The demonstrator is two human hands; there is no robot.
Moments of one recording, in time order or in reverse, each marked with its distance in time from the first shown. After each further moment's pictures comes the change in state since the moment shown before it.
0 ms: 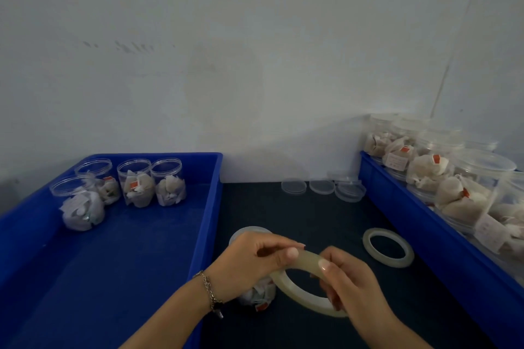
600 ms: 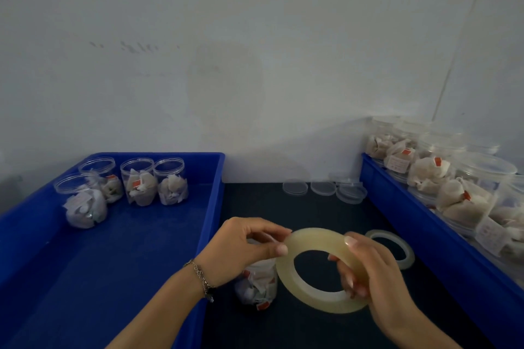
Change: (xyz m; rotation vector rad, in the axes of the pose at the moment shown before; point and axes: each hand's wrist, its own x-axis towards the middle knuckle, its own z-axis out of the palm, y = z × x) left_hand -0.004 0.002 -0.019 -0.036 0.115 0.026; right_hand -0.001 -0.017 -0.016 0.176 0.078 -0.012
